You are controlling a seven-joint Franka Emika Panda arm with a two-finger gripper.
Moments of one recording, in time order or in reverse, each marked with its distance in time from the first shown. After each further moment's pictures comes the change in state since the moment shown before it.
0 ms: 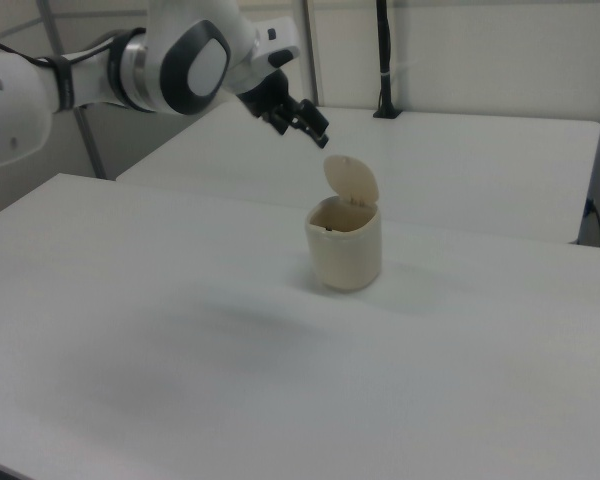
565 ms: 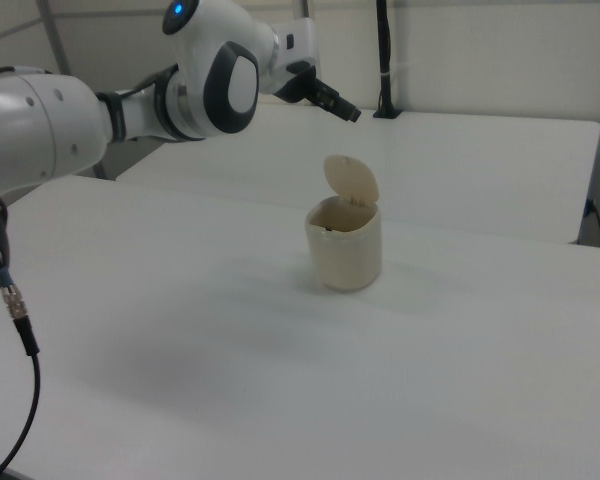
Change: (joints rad) arm 0.016 0.192 -0.040 0.146 -0.182 0.341 0.422
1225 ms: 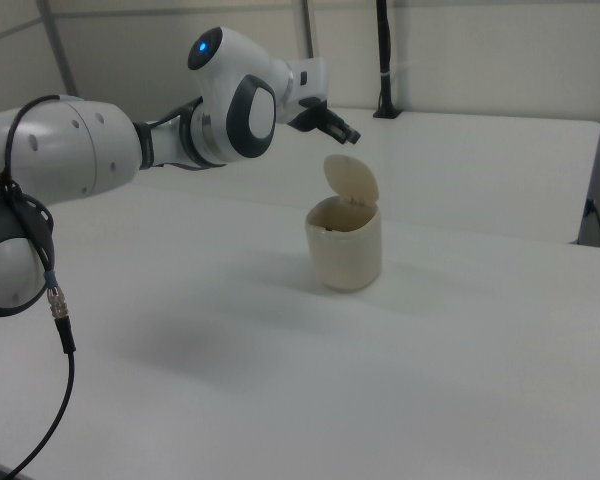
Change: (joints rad) arm 0.065 0.175 -0.069 0.119 -0.020 0.011 0.109
